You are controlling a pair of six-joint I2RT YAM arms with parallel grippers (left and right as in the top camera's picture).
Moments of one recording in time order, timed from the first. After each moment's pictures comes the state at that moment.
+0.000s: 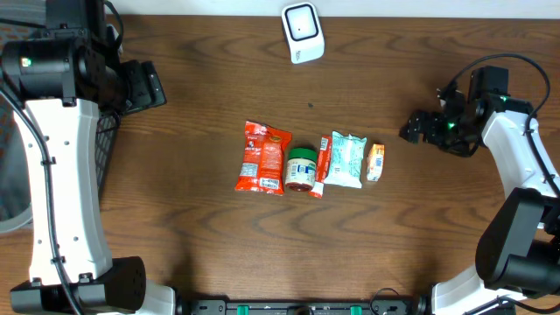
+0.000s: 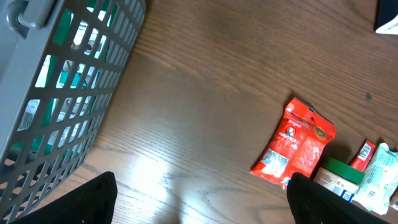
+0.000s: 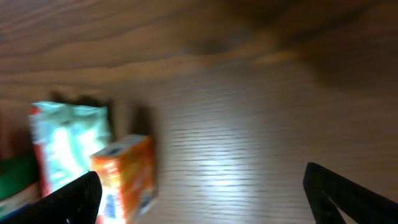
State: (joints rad) left arm 0.06 1.67 2.05 -1.56 -0.03 -0.26; right arm -0.19 1.78 1.29 -0.85 -0.27 0.04
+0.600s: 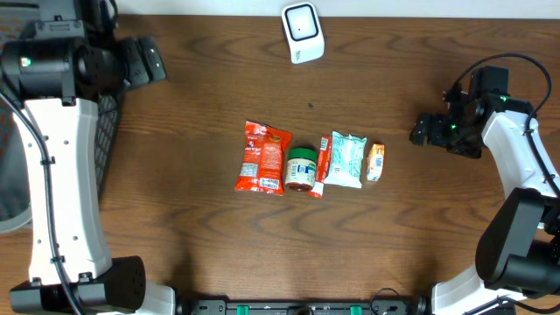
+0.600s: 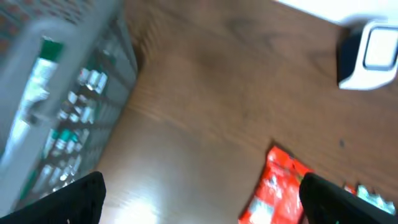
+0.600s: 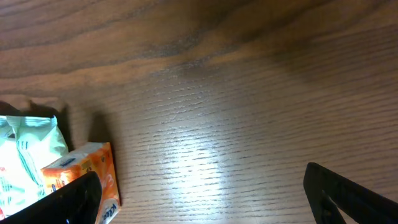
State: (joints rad) left arm 0.08 1.67 2.05 -1.36 -0.03 -0.25; right arm -0.19 1.78 1.29 -0.85 -0.16 0.04
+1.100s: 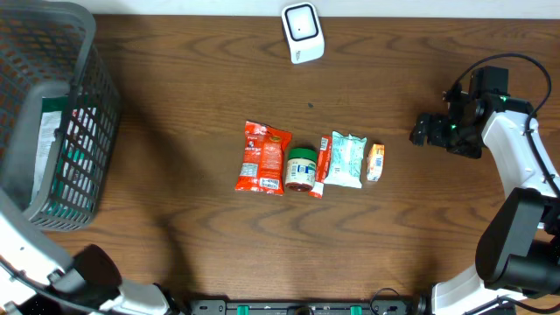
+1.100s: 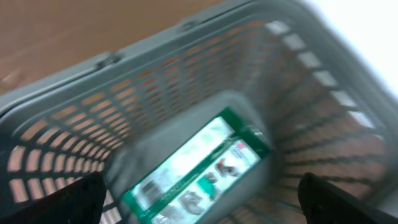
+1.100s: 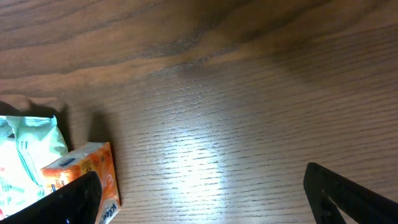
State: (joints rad) left arm 0.66 1.71 2.20 -1.27 -0.10 -0.25; right arm -0.19 1.78 1.29 -0.85 -0.16 0.04
